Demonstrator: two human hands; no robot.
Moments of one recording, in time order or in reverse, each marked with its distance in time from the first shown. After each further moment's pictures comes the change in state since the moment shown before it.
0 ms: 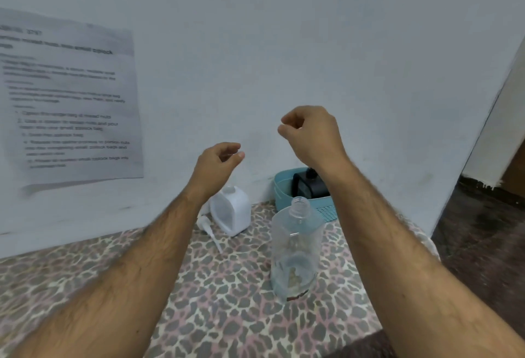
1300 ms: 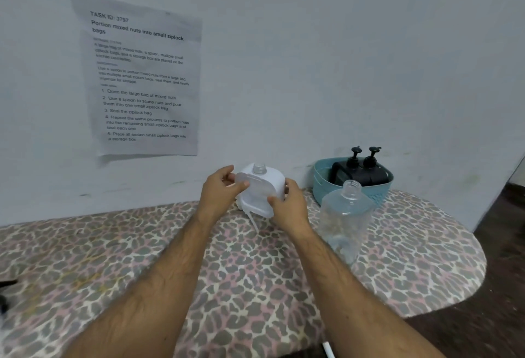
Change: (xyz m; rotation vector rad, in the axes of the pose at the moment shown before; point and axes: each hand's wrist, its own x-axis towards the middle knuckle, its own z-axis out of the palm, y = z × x) left_hand -0.068 -0.082 -0.056 -0.027 0.114 -0.240; right_hand -0.102 0.031 0.169 0.305 -0.216 0.411
